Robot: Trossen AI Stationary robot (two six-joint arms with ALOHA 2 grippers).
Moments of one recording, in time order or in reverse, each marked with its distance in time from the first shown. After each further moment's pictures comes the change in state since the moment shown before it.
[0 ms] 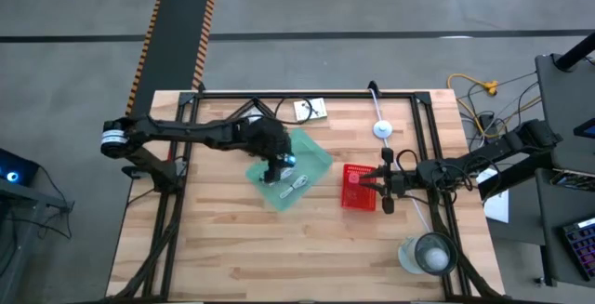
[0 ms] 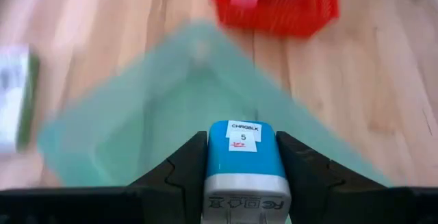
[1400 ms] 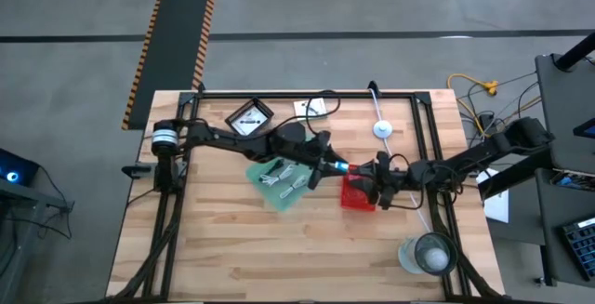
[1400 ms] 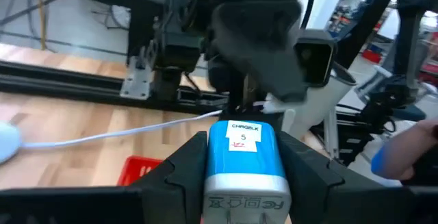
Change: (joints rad) left arm -0.059 0.412 0.159 0.919 0.243 -0.310; right arm -0.002 0.249 0.116 0.225 0.046 -0.787
